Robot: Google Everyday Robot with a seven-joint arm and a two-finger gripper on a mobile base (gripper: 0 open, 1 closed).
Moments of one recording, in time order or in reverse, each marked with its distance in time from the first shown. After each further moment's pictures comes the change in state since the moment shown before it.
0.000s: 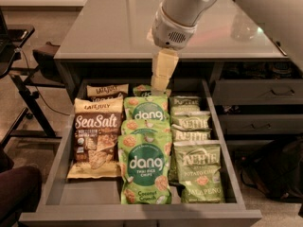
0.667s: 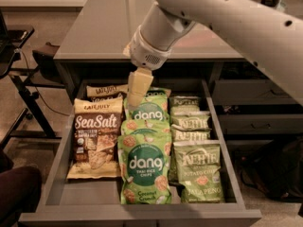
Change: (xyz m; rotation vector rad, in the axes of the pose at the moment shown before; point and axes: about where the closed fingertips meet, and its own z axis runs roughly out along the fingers) arm -0.051 0.011 0.062 -0.031 -0.152 -0.050
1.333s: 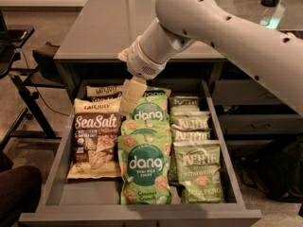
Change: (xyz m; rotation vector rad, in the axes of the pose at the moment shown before) arm -0.011 -0.003 0.027 0.047 -0.126 -0.009
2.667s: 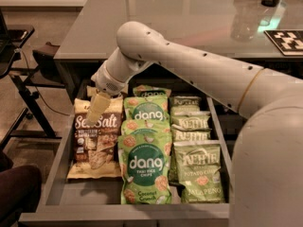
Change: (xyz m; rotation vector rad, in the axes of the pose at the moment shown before) arm -0.029 -0.016 0.137 -0.143 -0.098 0.099
